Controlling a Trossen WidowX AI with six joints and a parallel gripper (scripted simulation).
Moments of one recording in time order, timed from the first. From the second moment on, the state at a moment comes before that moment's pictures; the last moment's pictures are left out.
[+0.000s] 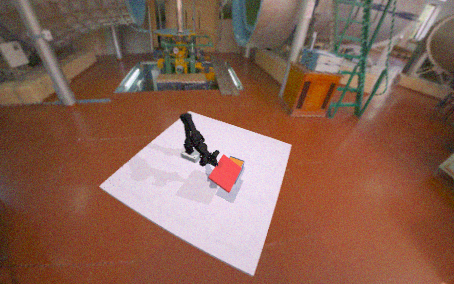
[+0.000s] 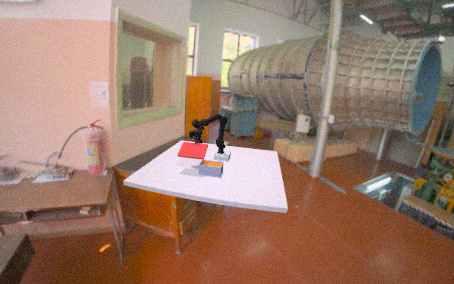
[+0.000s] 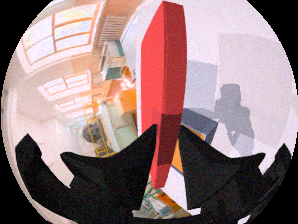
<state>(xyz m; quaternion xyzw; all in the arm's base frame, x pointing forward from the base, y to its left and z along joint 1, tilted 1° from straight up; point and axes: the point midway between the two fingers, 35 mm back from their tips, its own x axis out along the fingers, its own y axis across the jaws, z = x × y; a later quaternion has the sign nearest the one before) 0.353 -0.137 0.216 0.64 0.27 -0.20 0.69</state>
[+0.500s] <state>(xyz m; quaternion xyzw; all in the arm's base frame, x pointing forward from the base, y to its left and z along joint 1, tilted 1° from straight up) 0.354 -0.167 0.217 0.64 0.27 -0.20 0.69</state>
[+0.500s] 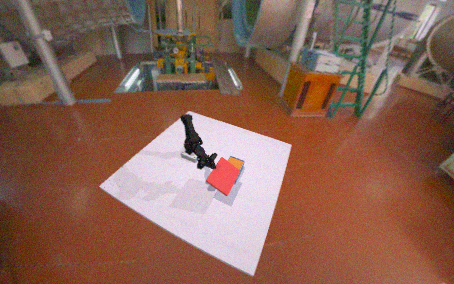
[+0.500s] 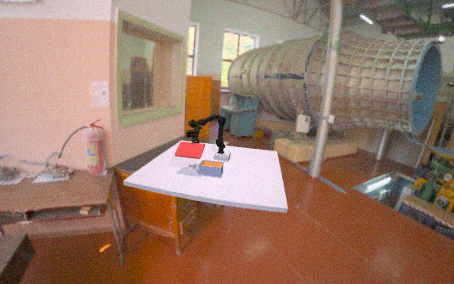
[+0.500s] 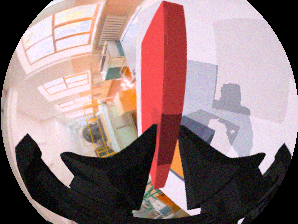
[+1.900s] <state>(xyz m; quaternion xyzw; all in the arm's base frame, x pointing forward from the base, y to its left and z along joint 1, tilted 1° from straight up) 0.359 -0.250 0.222 0.64 0.27 -0.20 0.69</state>
